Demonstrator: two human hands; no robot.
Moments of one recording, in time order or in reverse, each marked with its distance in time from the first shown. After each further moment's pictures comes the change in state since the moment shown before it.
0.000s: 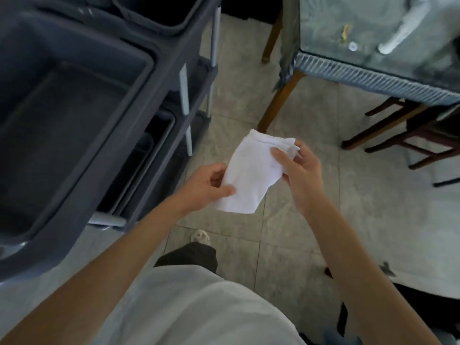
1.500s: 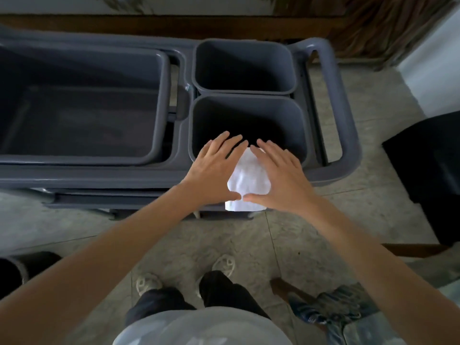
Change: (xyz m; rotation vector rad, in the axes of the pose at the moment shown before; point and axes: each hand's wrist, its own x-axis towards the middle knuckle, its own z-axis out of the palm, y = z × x) left_hand 0.371 0.187 -0.184 0.811 1.043 -0.465; right_hand 0.583 -0.178 0.249 -1.170 -1.381 -1.413
